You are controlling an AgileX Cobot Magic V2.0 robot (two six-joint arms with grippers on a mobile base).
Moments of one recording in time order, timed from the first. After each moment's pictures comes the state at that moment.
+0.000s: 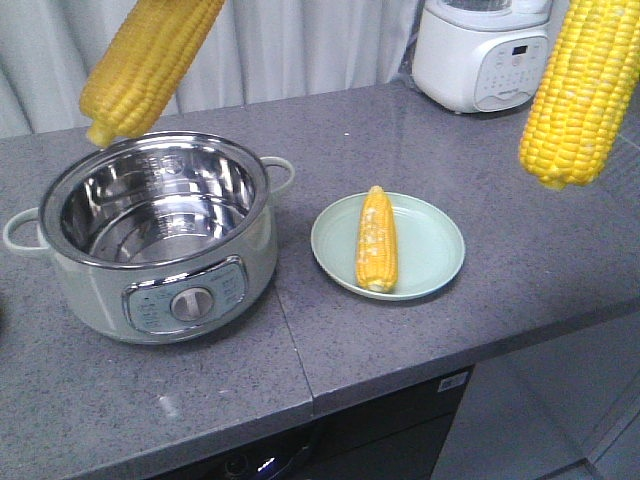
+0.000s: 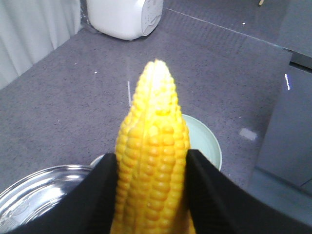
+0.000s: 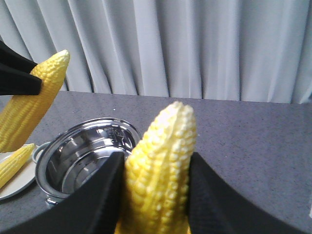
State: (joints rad) left arm -0.36 1.68 -2.26 -0.34 1.28 0.19; right arm -0.20 1.22 -1.64 0.91 1.13 -0.66
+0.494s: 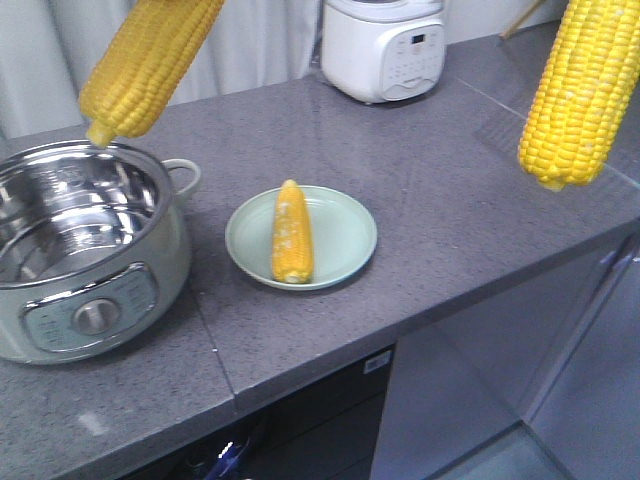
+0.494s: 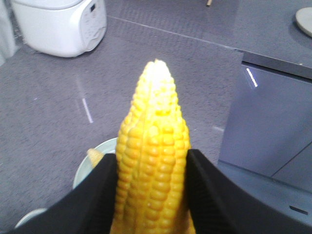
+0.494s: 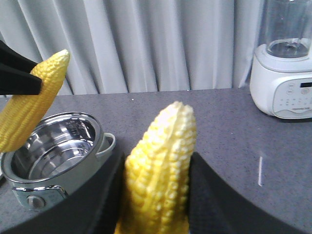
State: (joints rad) left arm -0.36 1.68 -2.26 -0.34 1.28 0.19; right arm -0.20 1.22 -1.64 0.91 1.13 -0.66
